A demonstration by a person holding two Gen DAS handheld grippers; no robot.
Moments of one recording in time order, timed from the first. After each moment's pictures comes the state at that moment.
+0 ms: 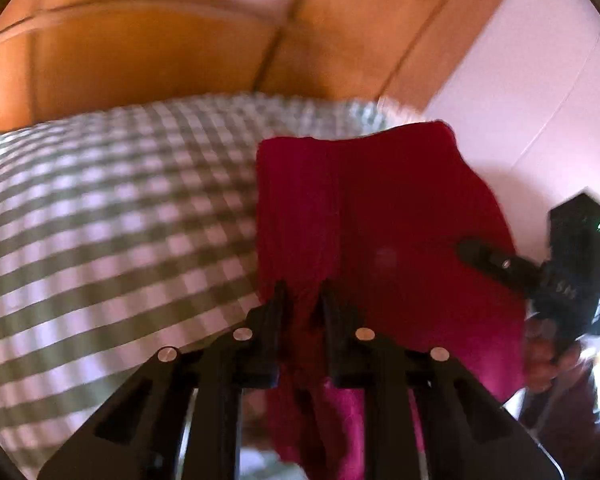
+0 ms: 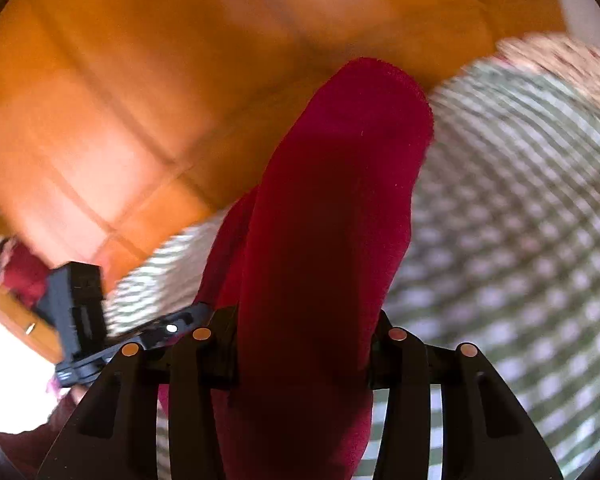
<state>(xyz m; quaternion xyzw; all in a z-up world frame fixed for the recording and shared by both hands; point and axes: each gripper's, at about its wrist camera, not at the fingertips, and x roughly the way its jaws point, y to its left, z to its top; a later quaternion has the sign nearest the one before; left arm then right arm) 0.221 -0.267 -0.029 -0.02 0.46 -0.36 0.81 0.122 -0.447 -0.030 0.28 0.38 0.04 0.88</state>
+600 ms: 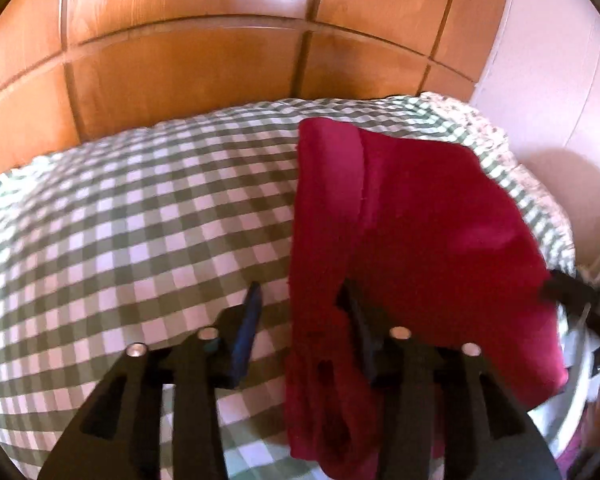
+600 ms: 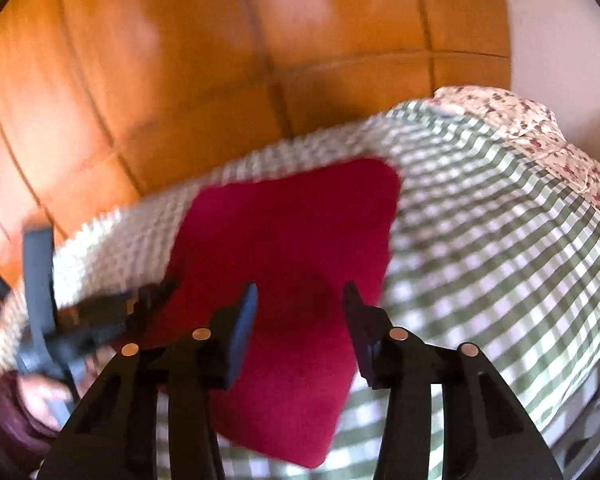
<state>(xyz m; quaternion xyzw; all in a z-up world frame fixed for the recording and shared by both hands) 0.198 -0.269 -0.033 0.04 0.41 -0.26 0.87 0.068 -0.398 -0.029 0.12 0.38 -0.08 0.91</state>
